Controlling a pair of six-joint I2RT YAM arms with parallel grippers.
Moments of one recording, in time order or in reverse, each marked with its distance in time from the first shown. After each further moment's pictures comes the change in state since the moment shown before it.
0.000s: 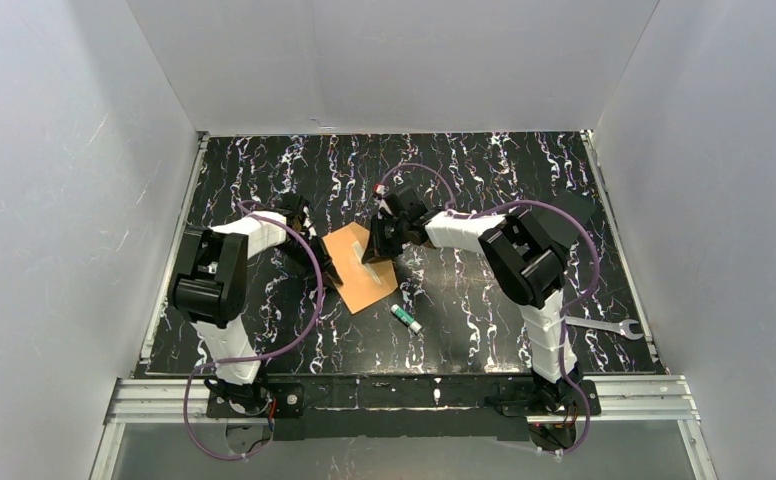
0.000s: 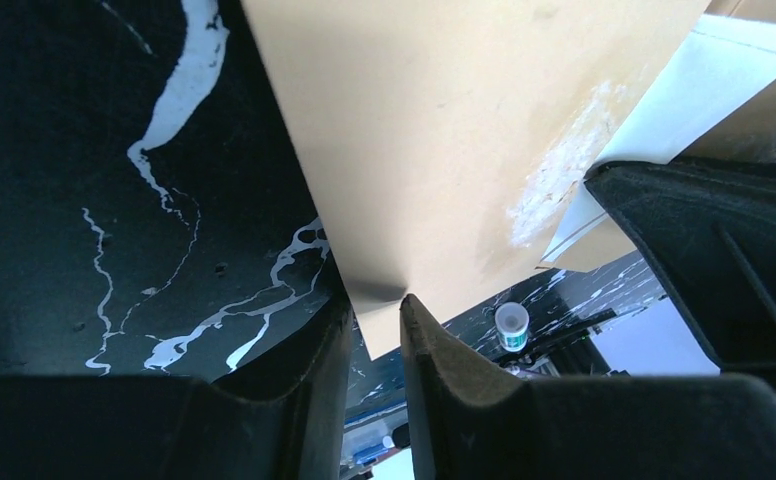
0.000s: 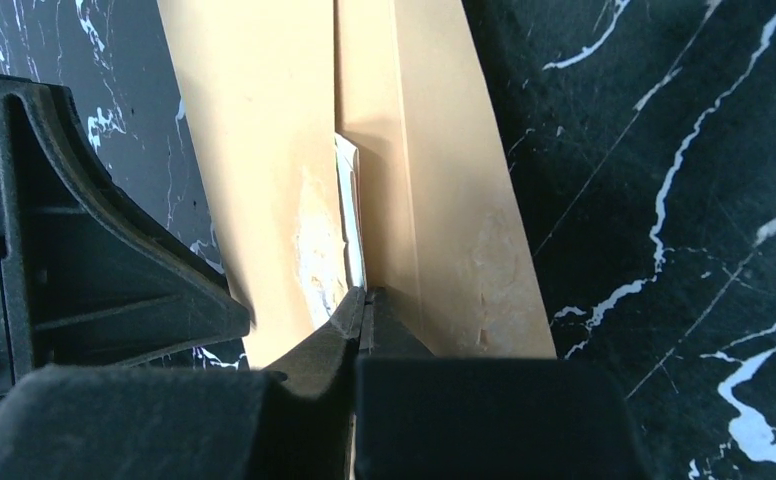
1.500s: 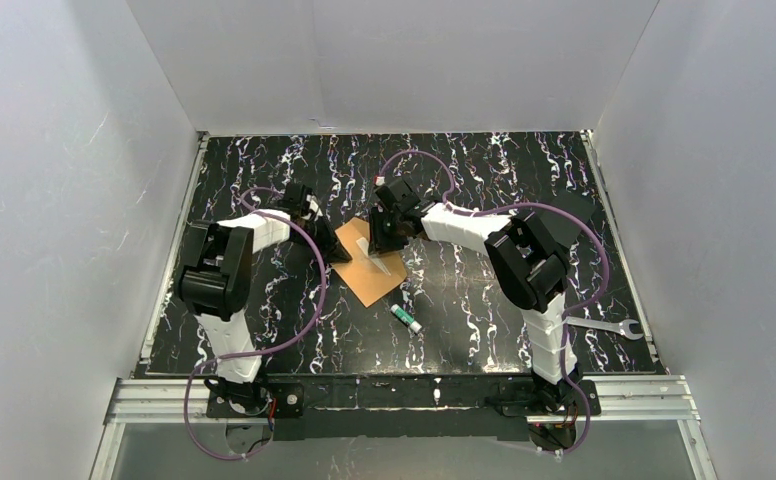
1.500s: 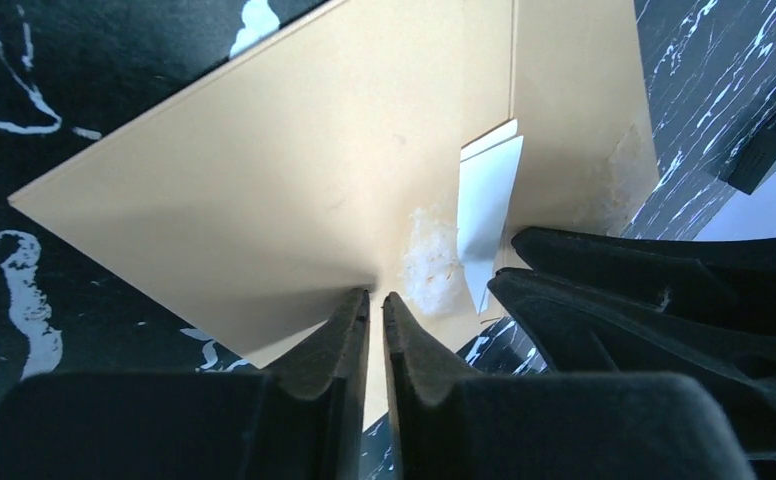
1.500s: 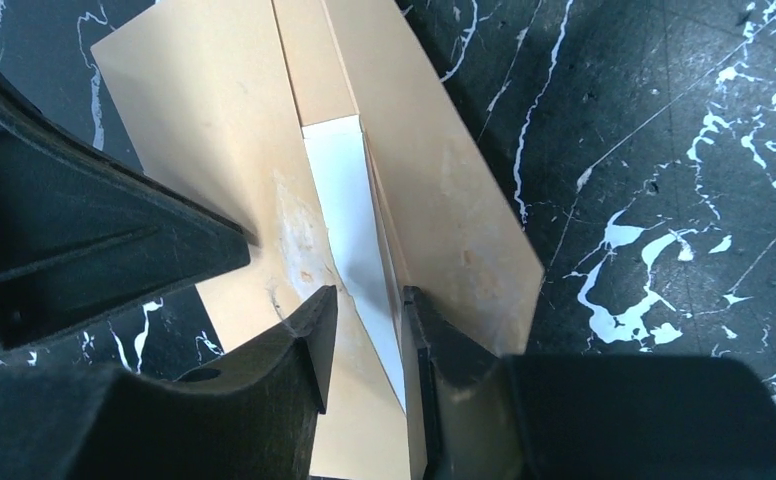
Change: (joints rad) left arm -0.002 0.058 0.021 0.318 0.041 -0.042; right arm 0.025 -0.028 0.117 -0.238 0.269 -0.063
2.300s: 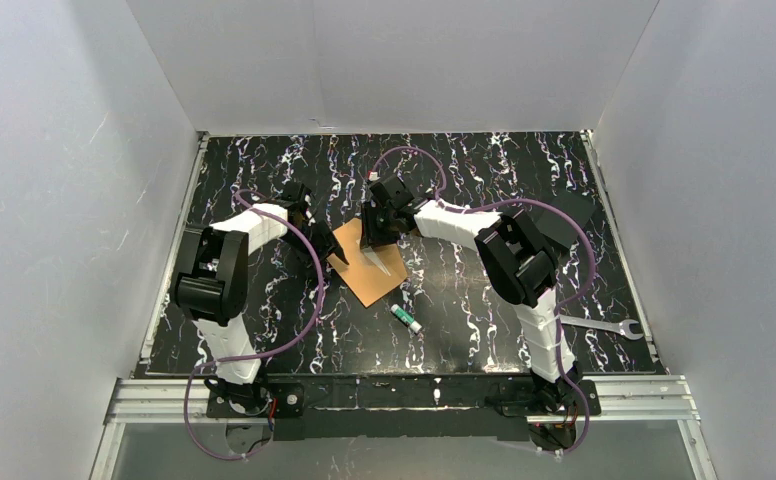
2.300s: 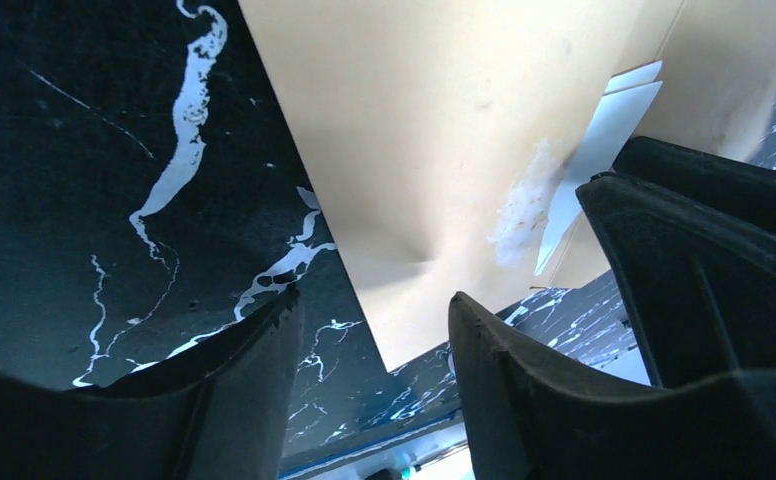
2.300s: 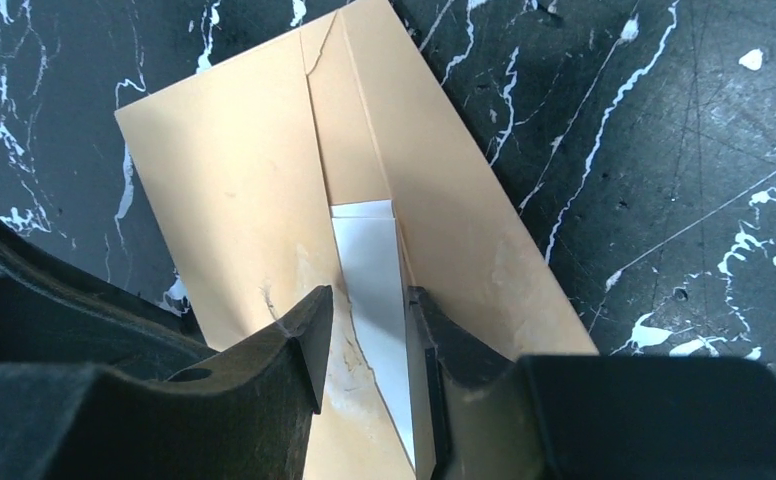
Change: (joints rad) left arm -0.003 -0.041 0.065 -0.306 -0.108 -0.029; right arm 0.000 0.077 0.087 0.045 -0.009 -0.008
